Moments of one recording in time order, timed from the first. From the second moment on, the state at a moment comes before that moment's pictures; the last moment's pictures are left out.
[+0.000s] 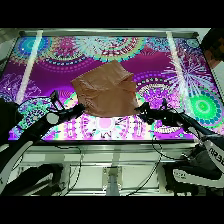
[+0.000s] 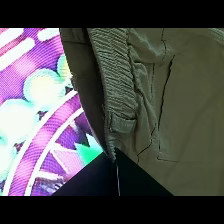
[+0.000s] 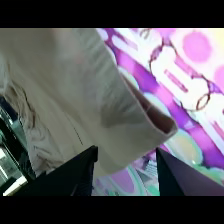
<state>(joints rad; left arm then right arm) -0.26 -1.10 0.52 0.83 -0.33 -1.63 0.05 -1.37 0.55 -0.19 0.66 1.35</state>
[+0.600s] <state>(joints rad) -0.26 -1.10 0.53 0.87 -0.33 -1.63 0.07 -1.37 0.55 -0.24 0.67 1.42</state>
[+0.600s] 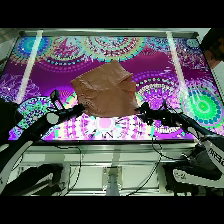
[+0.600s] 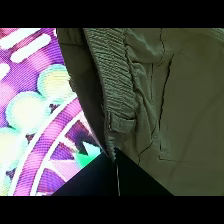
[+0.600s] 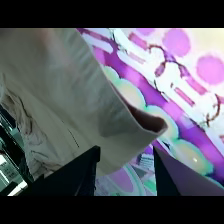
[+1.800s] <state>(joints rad) -0.14 -1.34 1.14 0.92 -0.63 -1.54 0.13 -1.33 0.99 -0.46 0.33 1.50</state>
